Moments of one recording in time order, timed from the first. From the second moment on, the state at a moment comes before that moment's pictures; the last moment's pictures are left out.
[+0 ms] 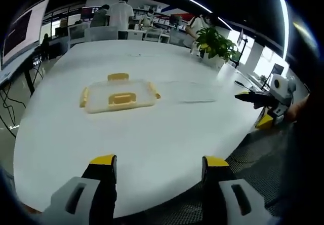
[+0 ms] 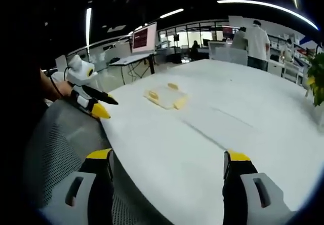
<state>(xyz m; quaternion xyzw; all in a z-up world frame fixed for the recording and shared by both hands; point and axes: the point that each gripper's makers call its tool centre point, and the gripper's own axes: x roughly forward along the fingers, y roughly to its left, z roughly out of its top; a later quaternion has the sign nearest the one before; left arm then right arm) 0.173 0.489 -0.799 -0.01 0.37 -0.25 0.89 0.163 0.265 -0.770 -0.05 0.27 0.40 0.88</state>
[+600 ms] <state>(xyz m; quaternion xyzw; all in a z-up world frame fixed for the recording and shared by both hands) 0.171 0.490 -0.804 -0.01 0.39 -0.25 0.89 0.160 0.261 -0.778 -0.05 0.29 0.40 0.87</state>
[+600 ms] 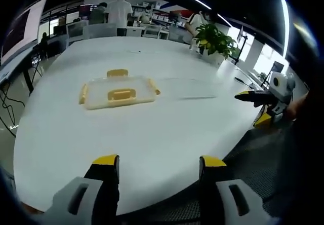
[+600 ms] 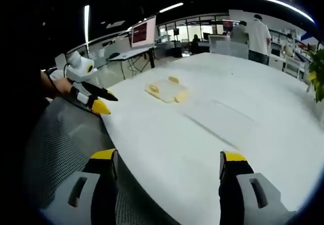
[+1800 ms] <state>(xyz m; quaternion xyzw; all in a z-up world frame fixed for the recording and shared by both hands) 0.175 0.500 -0.799 -0.02 0.38 -0.22 0.90 0.159 0.260 -0.776 -0.06 0.30 0.40 0.86</state>
